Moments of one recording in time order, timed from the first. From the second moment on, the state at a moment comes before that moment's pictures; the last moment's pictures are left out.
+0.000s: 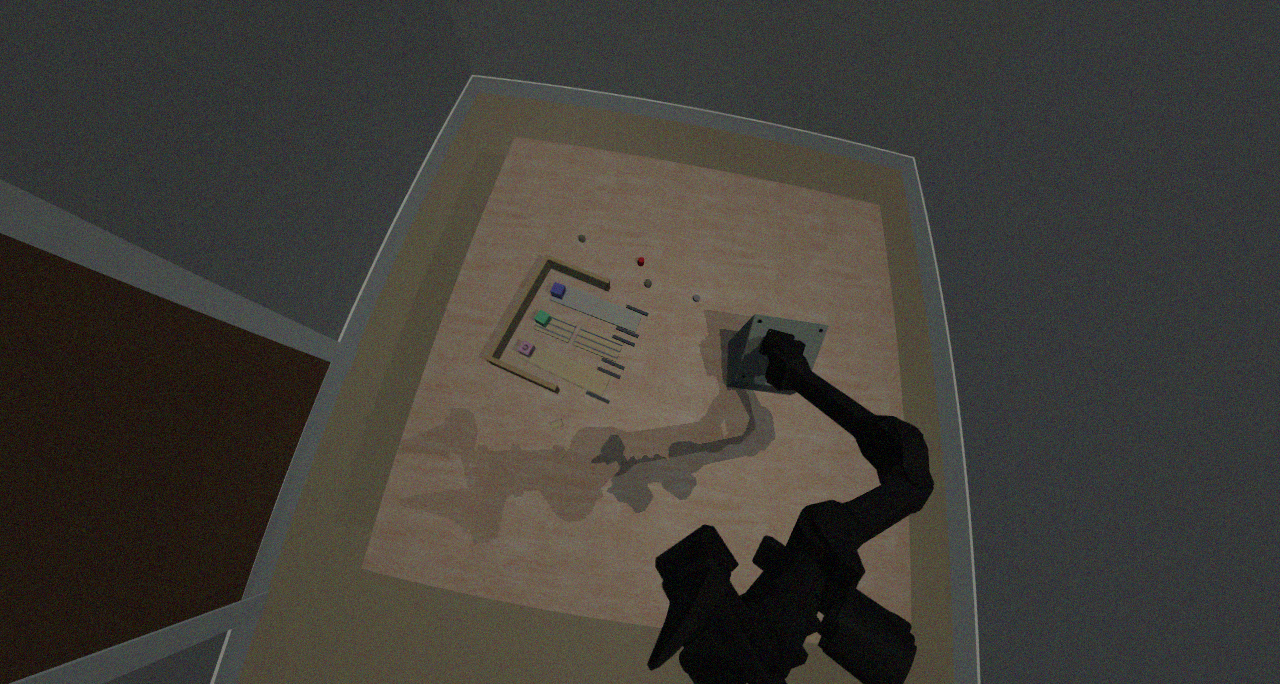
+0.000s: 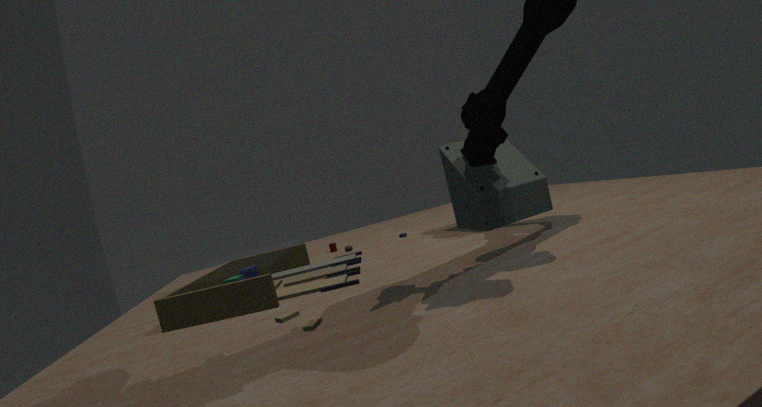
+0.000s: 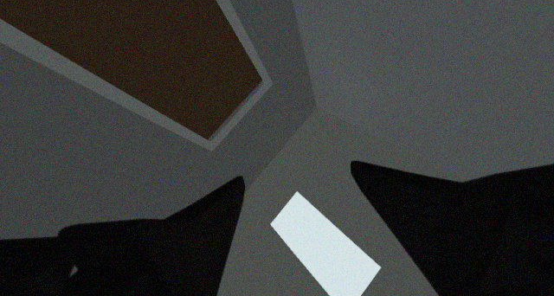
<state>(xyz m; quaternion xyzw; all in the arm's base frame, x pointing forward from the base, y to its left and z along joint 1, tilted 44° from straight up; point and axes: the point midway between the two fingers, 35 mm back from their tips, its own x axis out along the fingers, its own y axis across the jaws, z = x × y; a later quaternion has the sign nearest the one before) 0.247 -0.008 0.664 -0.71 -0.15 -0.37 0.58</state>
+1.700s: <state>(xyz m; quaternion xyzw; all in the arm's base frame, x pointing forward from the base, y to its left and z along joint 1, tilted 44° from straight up) 0.324 -0.015 0.061 0.29 0.28 0.17 0.90</state>
